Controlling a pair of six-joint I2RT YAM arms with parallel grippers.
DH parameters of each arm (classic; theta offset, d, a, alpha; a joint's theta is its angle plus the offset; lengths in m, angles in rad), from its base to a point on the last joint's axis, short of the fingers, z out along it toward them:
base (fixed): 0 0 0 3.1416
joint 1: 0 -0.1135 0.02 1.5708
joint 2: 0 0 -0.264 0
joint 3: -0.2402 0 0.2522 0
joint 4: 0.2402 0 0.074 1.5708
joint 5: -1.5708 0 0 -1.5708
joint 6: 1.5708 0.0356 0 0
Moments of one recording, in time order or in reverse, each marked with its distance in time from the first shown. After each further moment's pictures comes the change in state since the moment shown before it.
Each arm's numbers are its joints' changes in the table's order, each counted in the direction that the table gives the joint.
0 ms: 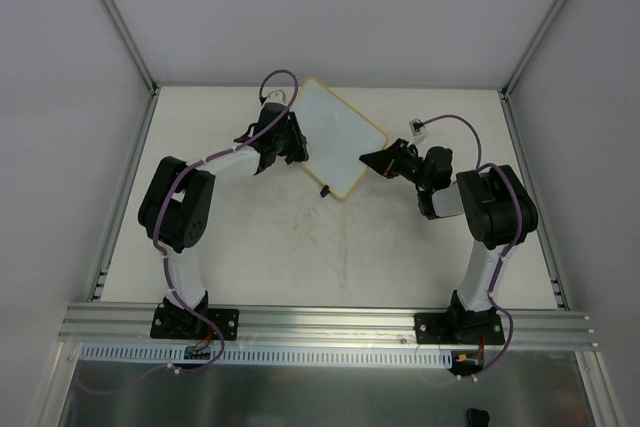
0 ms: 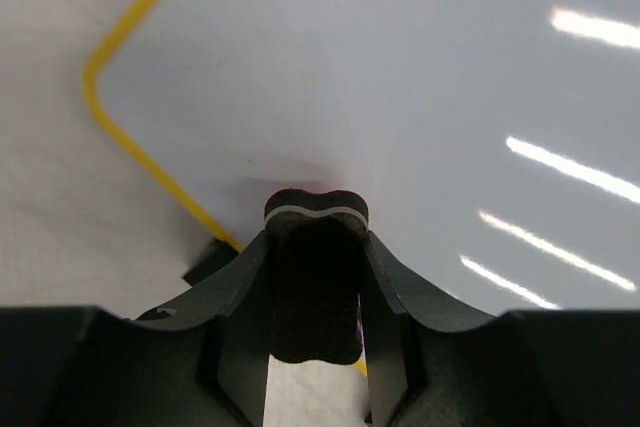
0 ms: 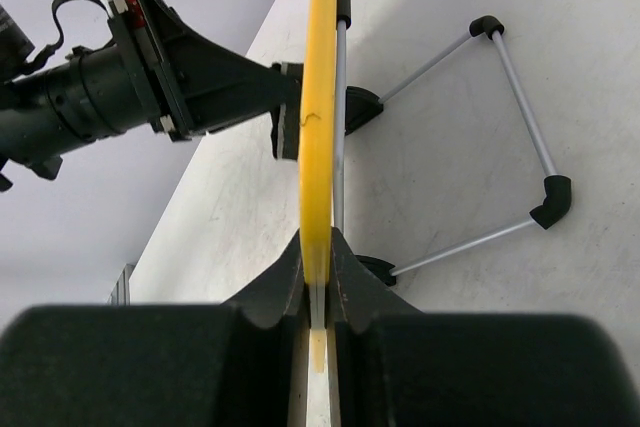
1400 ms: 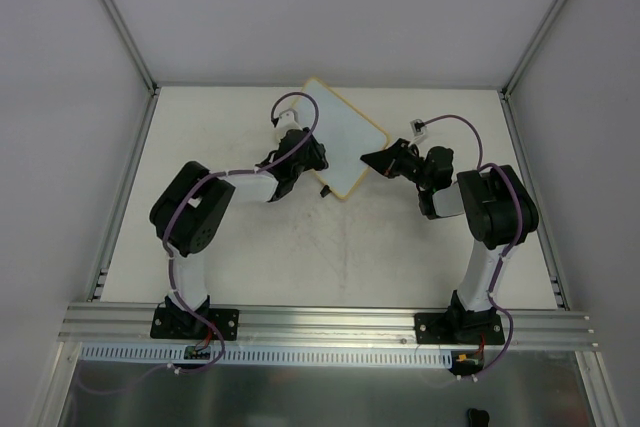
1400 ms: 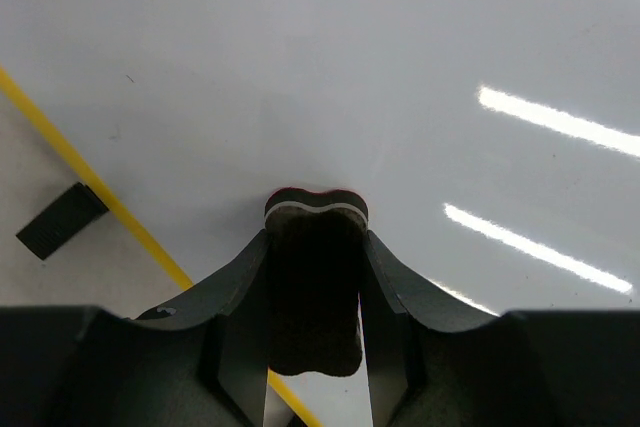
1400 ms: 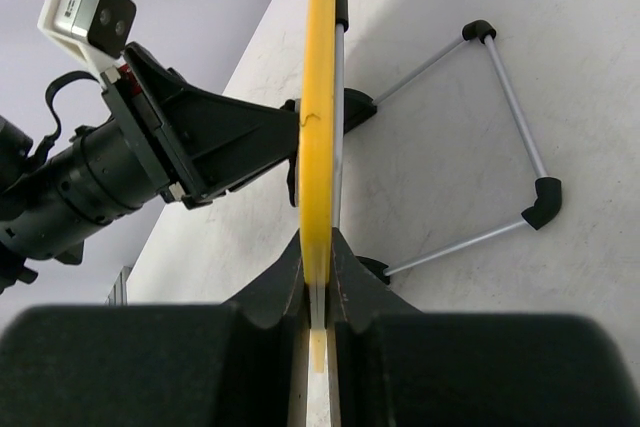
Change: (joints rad) left arm 0.127 0.020 0.170 -0.327 0.183 -0.174; right arm 0.005 -0.001 0.000 0.004 -0.001 -0.002
